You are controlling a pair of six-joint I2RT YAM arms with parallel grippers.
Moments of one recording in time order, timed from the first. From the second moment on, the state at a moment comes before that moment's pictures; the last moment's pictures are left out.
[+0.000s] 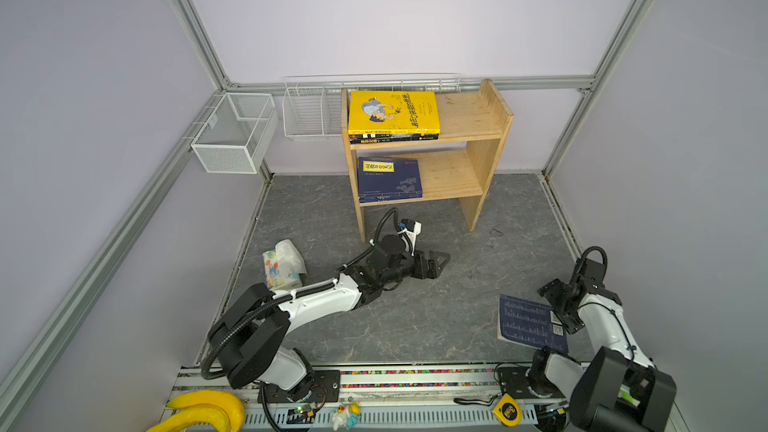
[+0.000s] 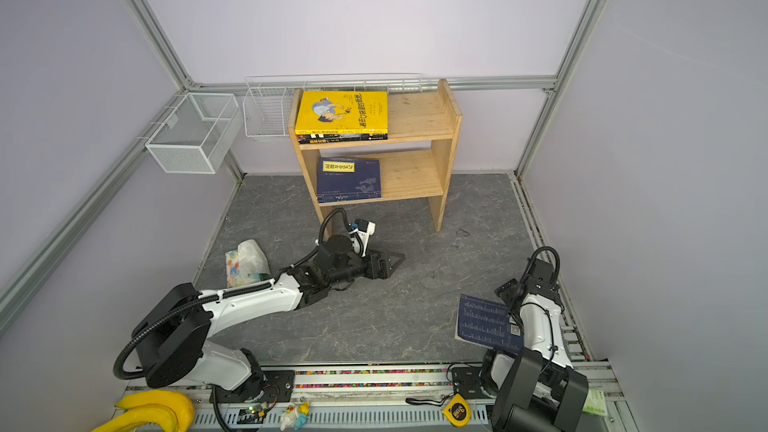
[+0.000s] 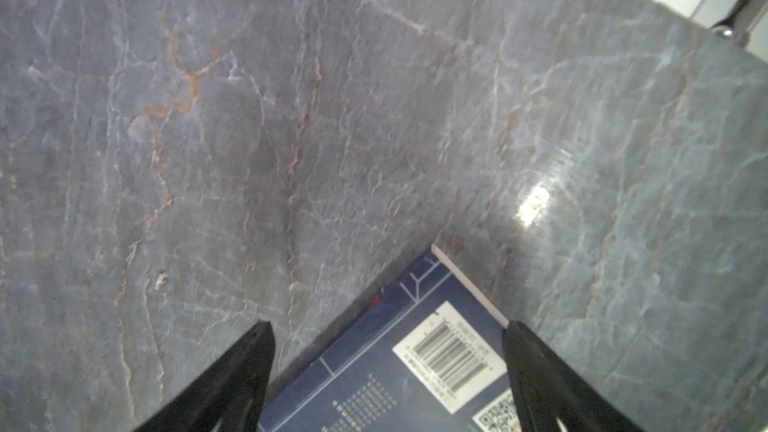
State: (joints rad) left arm -0.92 1.52 0.83 0.30 0.20 -0.67; right arm -0.47 1.06 0.50 -0.69 0.03 0.63
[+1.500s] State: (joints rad) left arm -1.17 2.16 1.54 -0.37 0.47 -0.50; right arm -0.33 0.78 0.32 -0.58 -0.18 0.79
